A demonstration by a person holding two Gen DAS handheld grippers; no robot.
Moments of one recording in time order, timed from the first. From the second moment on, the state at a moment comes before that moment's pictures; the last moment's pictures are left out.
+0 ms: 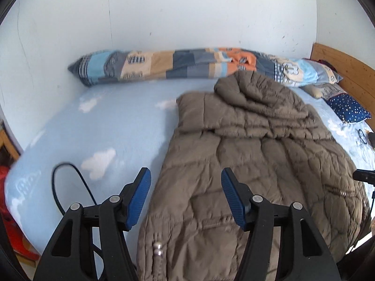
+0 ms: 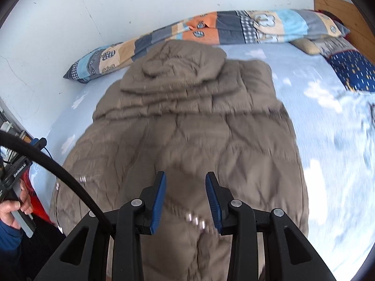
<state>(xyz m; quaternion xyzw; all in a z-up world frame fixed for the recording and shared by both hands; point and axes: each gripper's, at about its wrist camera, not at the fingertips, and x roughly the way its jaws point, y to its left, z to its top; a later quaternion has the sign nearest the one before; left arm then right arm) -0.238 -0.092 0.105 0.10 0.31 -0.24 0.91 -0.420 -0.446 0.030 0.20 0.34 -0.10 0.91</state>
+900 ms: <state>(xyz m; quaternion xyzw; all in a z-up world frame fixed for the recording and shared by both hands) -0.179 0.001 0.042 -0.09 0.51 -0.17 0.84 -0.523 -0.478 -0.018 0.35 0.32 -0.17 0.86</state>
